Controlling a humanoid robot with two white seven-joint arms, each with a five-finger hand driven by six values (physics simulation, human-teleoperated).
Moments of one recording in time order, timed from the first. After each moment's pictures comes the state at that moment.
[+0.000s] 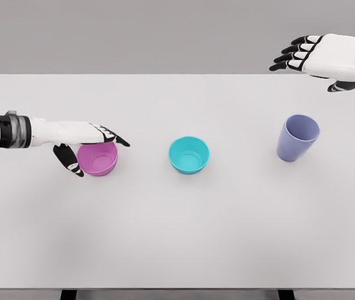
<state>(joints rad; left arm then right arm) -1.22 0.92 -1.62 -1.40 0.13 -0.43 -0.34 -0.84 -0.94 0.54 -1.55 0.47 -0.61 0.61</state>
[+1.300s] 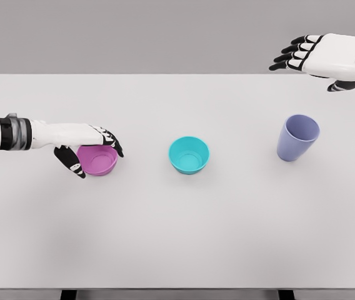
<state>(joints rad) -1.20 0.91 -1.61 -1.40 0.14 -0.44 -0.34 -0.84 -0.93 0.54 -1.55 0.47 -0.61 0.61</state>
